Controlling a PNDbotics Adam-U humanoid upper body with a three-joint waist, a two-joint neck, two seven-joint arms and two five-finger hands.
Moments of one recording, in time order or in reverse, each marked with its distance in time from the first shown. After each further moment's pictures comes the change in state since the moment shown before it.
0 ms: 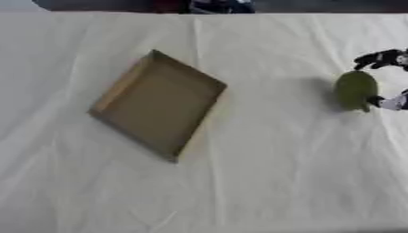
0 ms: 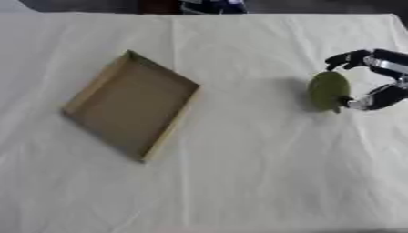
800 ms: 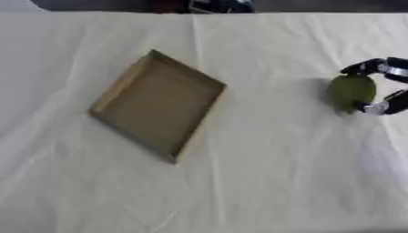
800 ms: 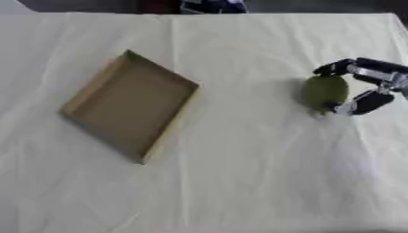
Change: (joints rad) left arm -0.007 -0.012 0.000 0.000 0.008 0.010 -0.003; right arm -0.039 0.053 0.012 0.058 0.099 -0.003 -0.002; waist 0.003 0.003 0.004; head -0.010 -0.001
